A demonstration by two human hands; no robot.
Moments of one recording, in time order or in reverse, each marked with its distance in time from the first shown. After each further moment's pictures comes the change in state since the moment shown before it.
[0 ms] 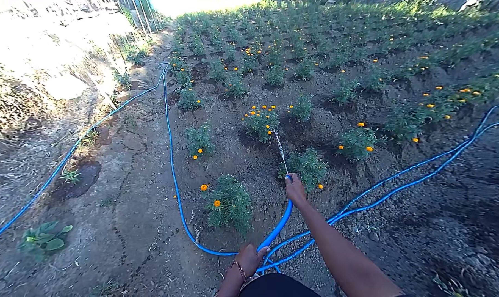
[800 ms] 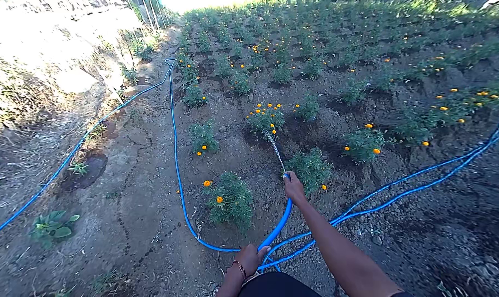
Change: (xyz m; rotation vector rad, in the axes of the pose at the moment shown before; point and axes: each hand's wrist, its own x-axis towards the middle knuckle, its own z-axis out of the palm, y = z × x) left_hand -0.006 -0.003 0.006 -0.042 0.009 0.003; right_hand 0.000 -0.008 0.011 -0.008 -0.073 -0.058
